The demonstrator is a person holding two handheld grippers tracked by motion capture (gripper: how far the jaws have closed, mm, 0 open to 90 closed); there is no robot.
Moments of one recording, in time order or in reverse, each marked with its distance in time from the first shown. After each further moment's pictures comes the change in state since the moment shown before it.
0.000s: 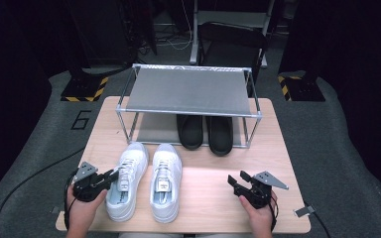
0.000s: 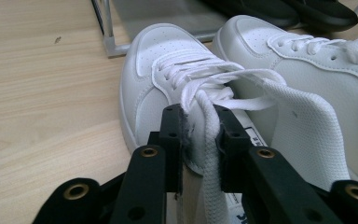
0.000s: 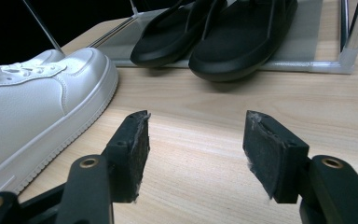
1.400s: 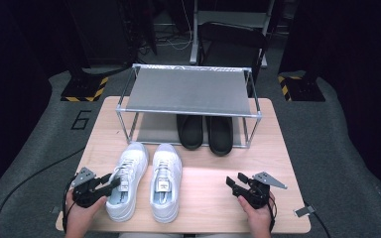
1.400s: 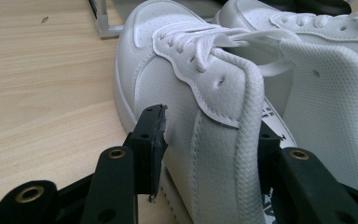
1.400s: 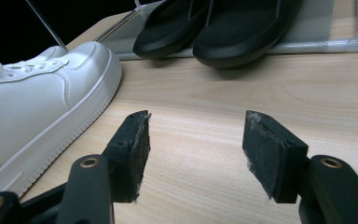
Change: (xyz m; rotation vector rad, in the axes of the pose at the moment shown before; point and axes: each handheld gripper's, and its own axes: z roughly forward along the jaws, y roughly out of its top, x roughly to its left) left arm 0.010 -0.025 0.005 -0.016 -0.044 -0.022; right arm -0.004 -0.006 0.007 0.023 0.030 0.034
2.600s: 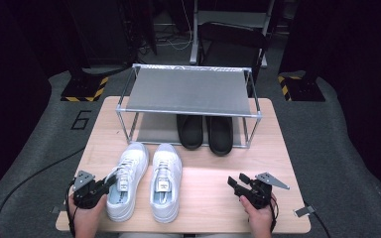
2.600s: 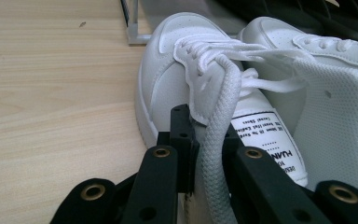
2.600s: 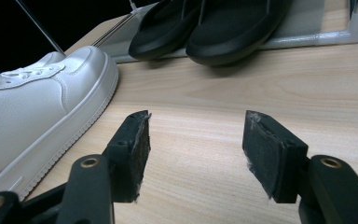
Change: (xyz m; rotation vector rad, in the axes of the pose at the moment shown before) left arm -0.013 -0.003 -0.003 -0.058 0.129 -0.062; right arm -0.005 -0.002 -0.003 0.000 -0.003 0.058
